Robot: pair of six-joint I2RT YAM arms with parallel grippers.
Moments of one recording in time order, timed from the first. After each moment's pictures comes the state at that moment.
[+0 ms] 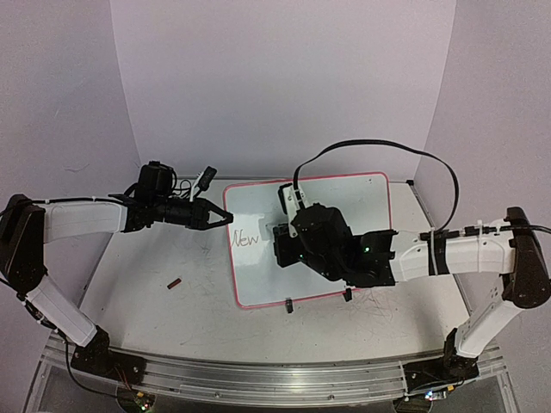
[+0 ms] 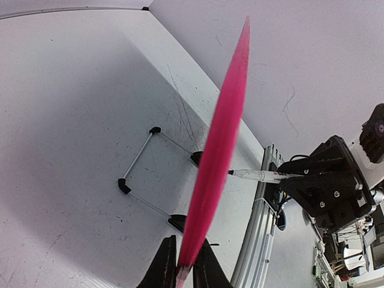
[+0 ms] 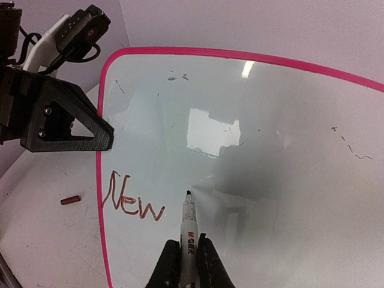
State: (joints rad) left arm -0.47 1.52 0.95 0.07 0.84 -0.36; right arm 1.17 1.62 1.13 0.04 0.56 0.35
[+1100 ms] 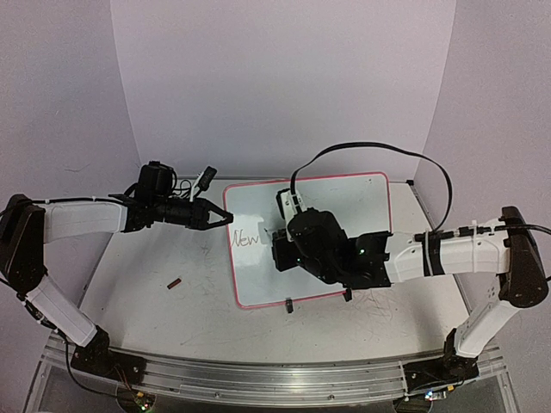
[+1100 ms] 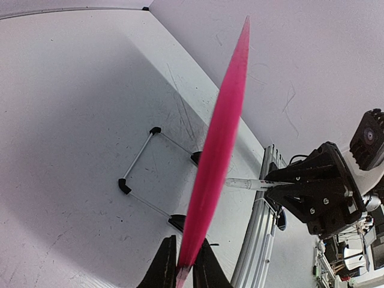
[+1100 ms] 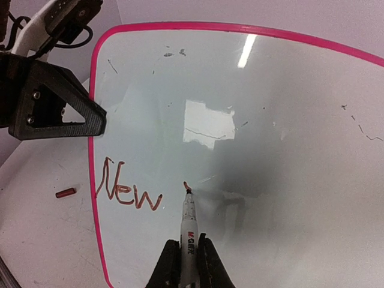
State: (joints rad) left arm -0.47 1.52 0.95 0.07 0.84 -0.36; right arm 1.17 1.65 1.14 0.00 0.57 0.39
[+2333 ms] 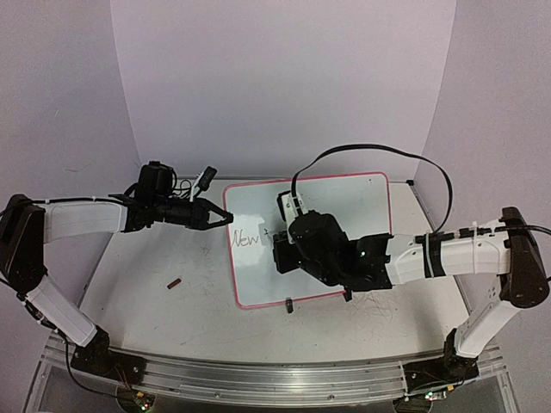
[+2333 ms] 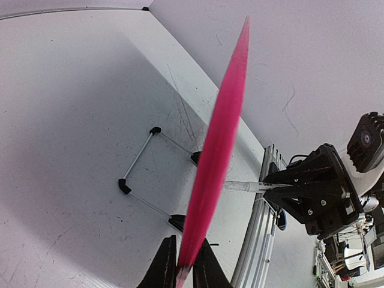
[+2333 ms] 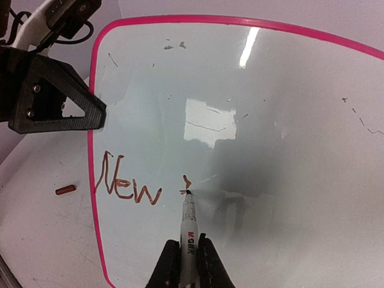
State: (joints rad) left arm -0.47 1.52 0.95 0.07 0.84 -0.36; right arm 1.17 1.64 1.12 0.02 0.57 0.39
